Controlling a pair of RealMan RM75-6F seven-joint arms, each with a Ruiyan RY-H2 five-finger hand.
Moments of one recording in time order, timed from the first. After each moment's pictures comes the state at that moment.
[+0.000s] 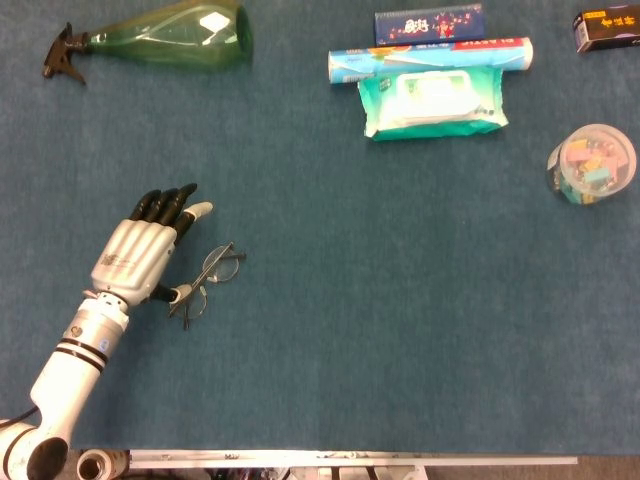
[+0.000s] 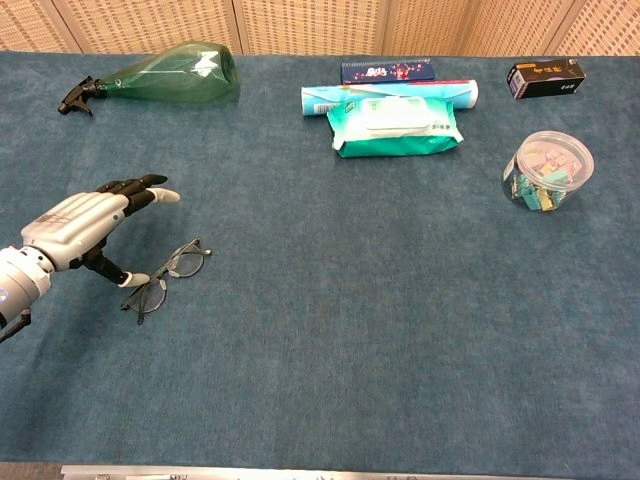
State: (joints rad) left arm -0.40 -1.49 0.01 -1.52 1.33 1.07 0.18; right arm 0.05 -1.03 0.10 -1.71 -1.48 1.51 0.08
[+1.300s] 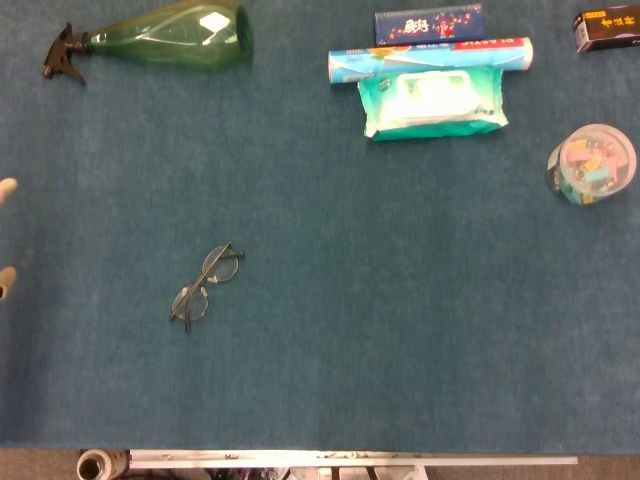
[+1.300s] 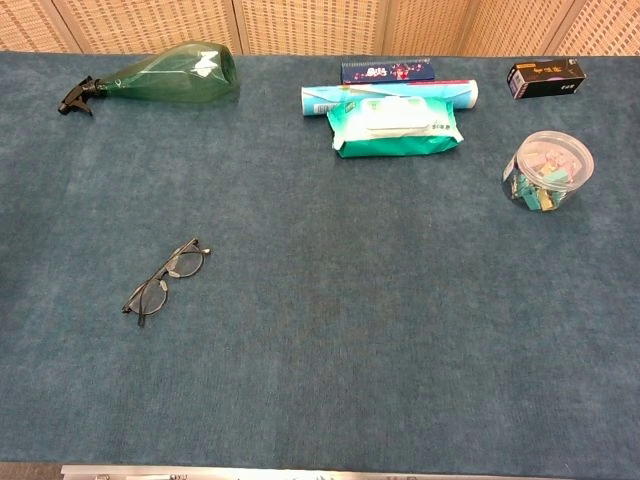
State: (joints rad) left arm -0.13 -1.19 0.02 -1.55 1.52 1.57 0.12; right arm 0.07 -1.06 0.08 -1.70 -1.47 1.48 0.00
